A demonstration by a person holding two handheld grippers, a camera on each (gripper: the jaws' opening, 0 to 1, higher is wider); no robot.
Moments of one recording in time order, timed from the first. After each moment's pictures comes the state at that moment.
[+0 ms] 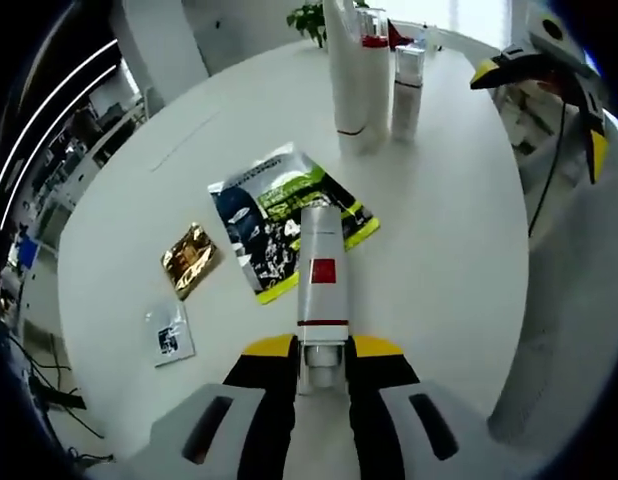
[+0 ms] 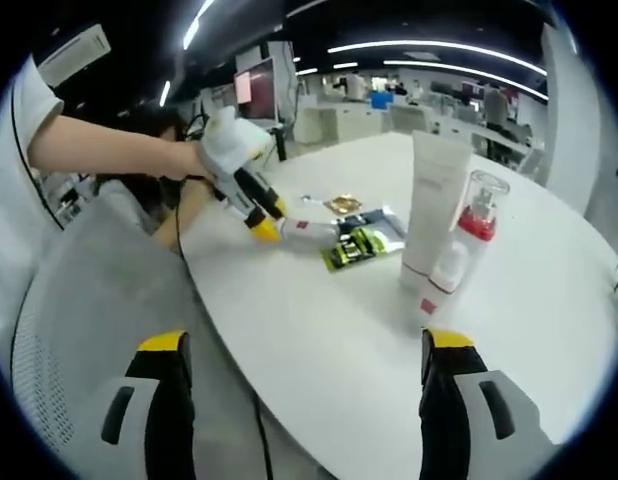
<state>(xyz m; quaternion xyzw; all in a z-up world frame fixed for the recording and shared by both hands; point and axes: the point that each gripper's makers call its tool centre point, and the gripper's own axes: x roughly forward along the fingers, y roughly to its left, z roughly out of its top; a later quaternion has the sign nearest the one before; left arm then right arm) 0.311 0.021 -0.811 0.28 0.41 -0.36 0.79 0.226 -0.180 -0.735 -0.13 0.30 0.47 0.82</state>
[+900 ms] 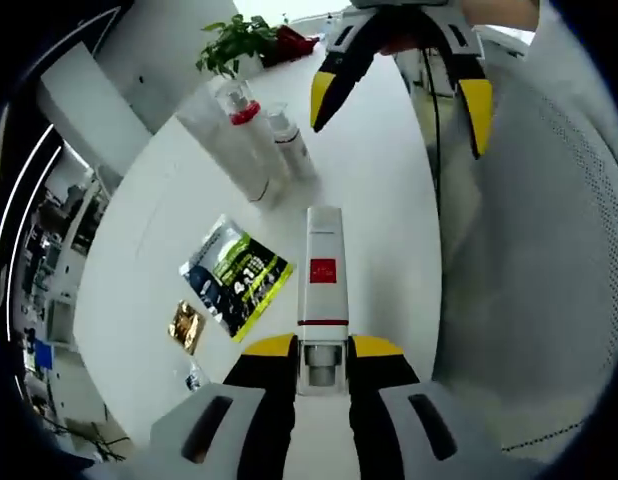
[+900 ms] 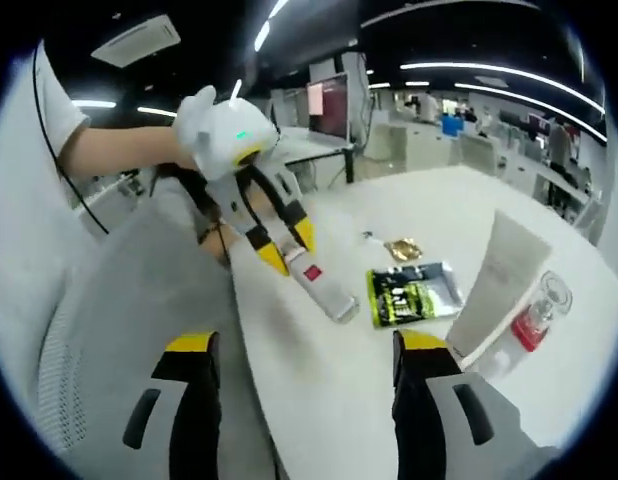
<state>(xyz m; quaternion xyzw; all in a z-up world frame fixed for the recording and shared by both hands) 0.244 -0.027 -0.734 0.39 0.34 -0.45 0.72 0.231 -0.123 -0.700 -0.17 0.24 0.61 0.74</state>
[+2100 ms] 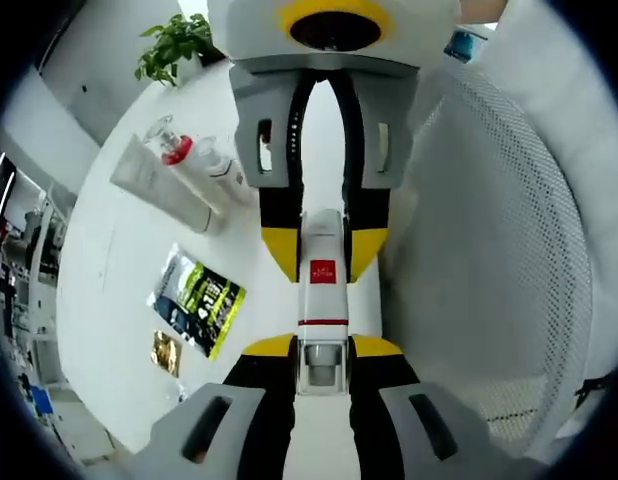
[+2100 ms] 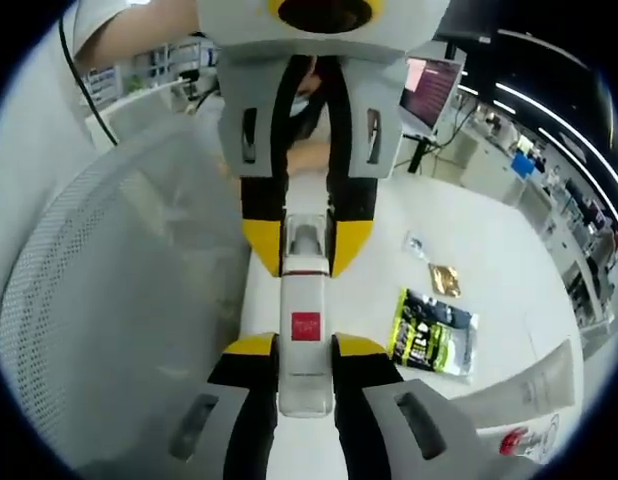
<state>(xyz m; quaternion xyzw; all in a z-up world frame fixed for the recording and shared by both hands) 0.212 -0.059 -0.709 0.41 0.38 -0.53 0.64 0.212 -0.078 -0.725 -0.35 0.21 0.66 0.64</state>
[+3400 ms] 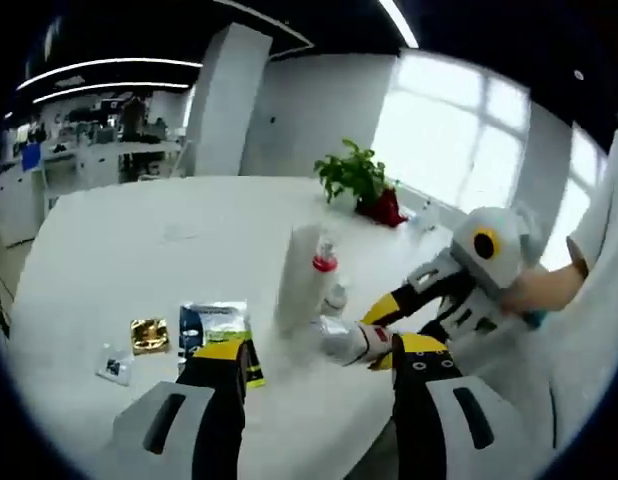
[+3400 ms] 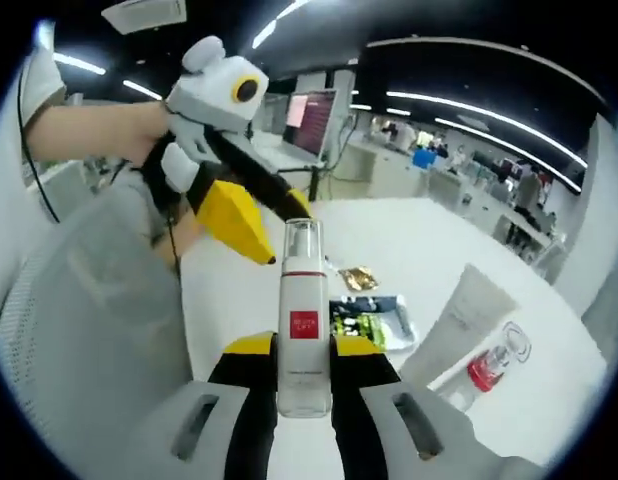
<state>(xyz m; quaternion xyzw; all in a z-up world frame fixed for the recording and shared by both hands) 0.279 -0.066 -0.639 -0.12 0.23 -0.36 0.89 0.268 -0.116 -0.681 -0.19 0.17 0.51 0.82</state>
